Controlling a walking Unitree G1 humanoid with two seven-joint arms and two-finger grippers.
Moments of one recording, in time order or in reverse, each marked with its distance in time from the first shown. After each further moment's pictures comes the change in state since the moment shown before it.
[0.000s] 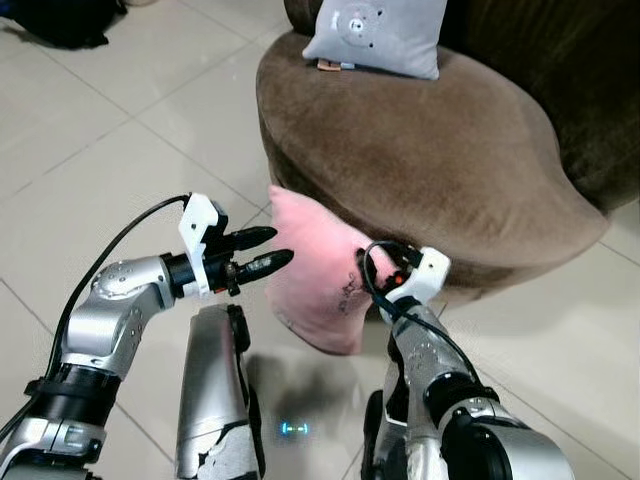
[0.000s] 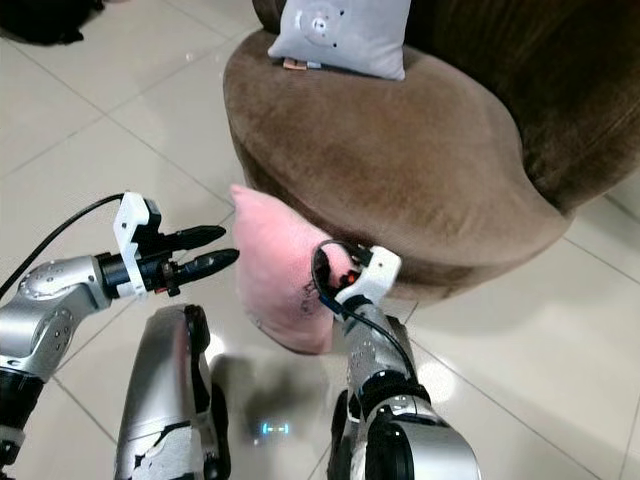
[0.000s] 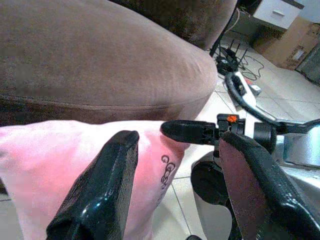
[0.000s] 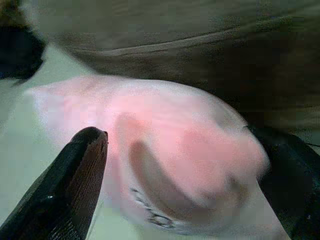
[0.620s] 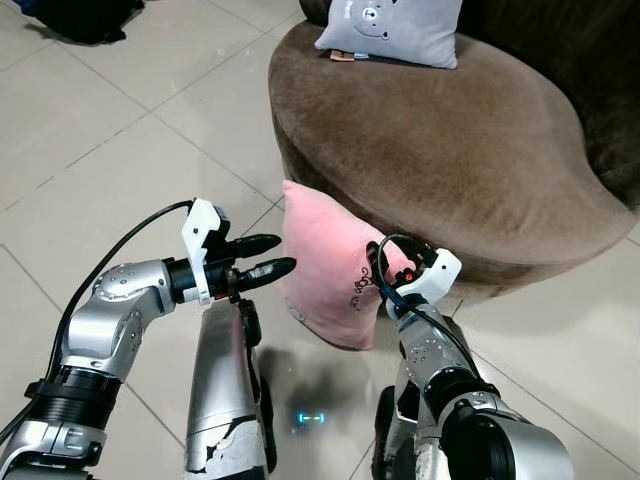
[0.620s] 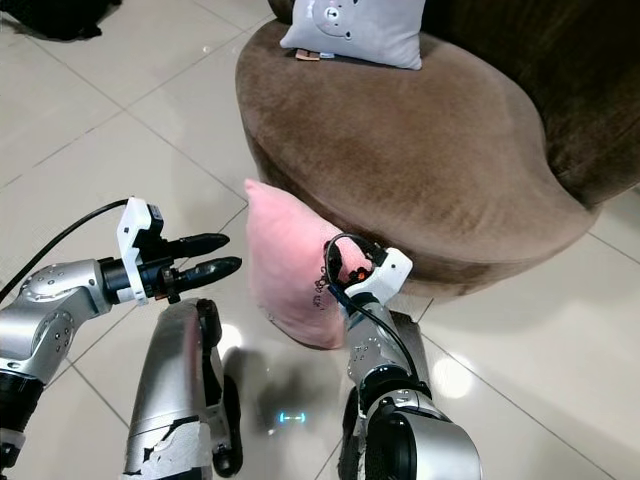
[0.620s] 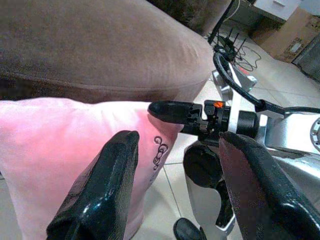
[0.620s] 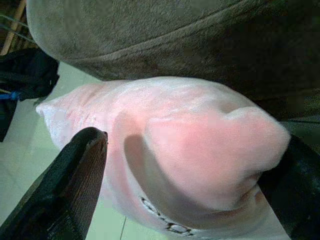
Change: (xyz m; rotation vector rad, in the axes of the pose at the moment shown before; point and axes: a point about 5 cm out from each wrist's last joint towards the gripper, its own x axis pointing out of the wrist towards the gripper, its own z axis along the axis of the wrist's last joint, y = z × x) left arm -0.001 -0.004 -0.005 -0.035 0.022 -0.047; right arm 0.002 0.004 0.003 0.123 -0.022 0.041
